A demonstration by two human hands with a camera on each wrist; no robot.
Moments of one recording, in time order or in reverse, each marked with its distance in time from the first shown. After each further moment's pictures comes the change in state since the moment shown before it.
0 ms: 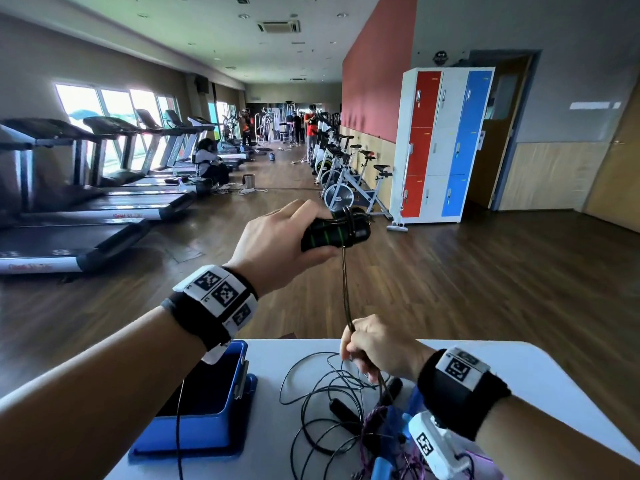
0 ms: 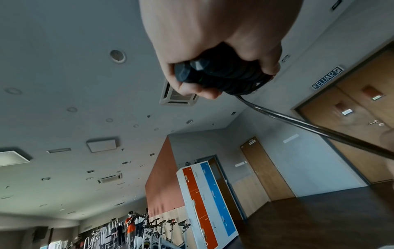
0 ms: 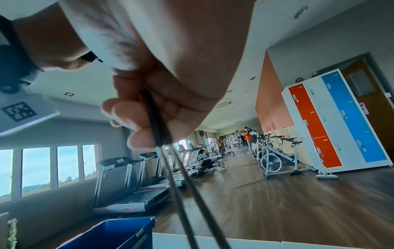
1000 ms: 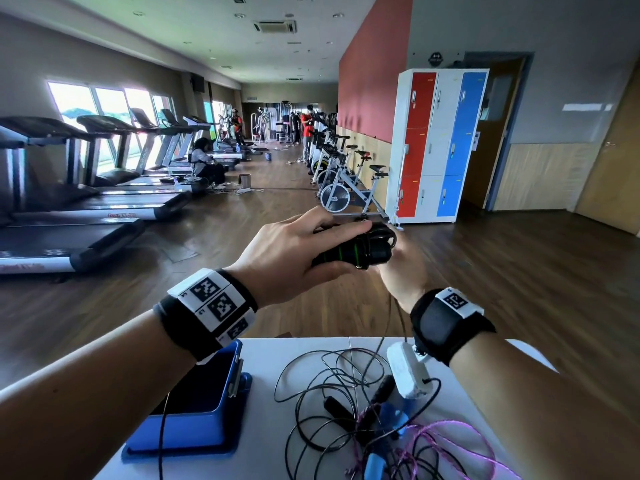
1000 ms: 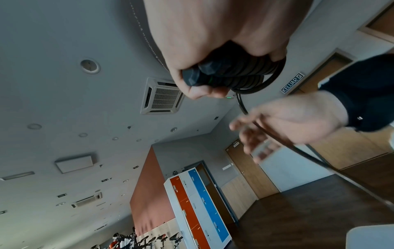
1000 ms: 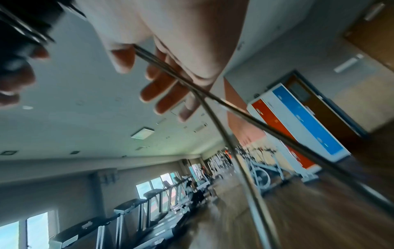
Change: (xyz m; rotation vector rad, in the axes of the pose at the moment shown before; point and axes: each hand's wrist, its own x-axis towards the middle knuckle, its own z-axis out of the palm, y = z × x) left_hand -0.006 0.021 -0.003 0.005 0.009 0.339; right_hand 0.039 -0.044 -0.063 0.104 0.673 -0.394
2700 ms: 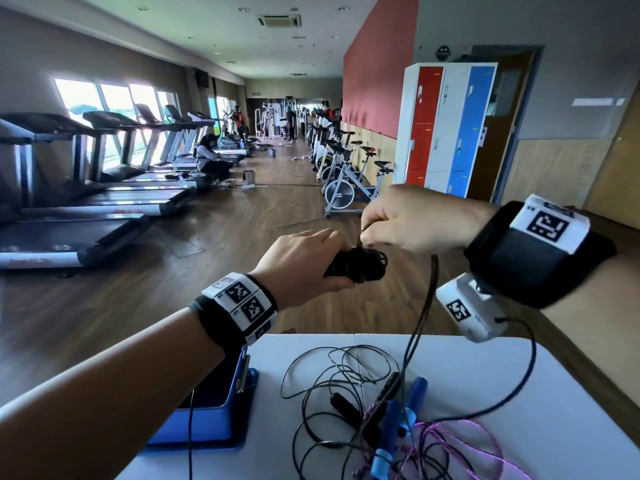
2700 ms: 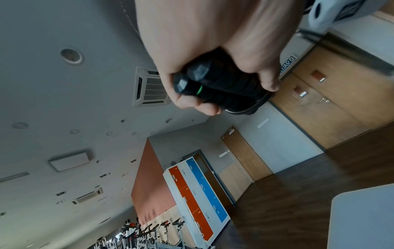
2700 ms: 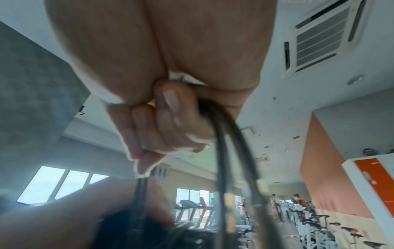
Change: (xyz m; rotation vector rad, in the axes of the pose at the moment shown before) left_hand -0.002 -0.005 0.030 0.129 -0.286 -0.218; right_hand 0.019 -0.136 -0.026 -0.912 -0.708 -0.245
